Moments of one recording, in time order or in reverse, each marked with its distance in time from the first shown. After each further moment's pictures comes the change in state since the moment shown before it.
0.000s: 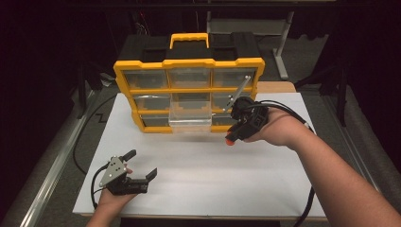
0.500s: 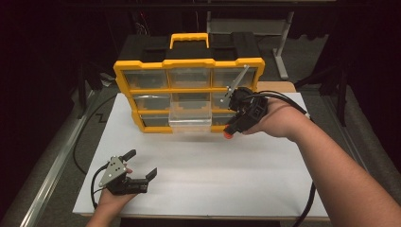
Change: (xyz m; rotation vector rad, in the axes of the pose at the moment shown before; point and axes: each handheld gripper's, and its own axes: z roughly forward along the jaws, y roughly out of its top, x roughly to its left) left arm 0.001 0.000 -0.001 -0.004 0.003 -0.003; right arm -0.002 0.016 -0.018 -0.006 -0.006 -0.011
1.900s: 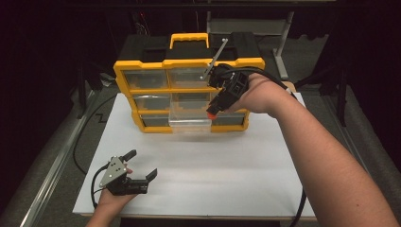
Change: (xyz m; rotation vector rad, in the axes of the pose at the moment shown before) left arm -0.001 0.000 0.000 0.004 -0.009 0.014; right arm -0.013 0.061 -0.014 -0.020 -0.022 -0.036
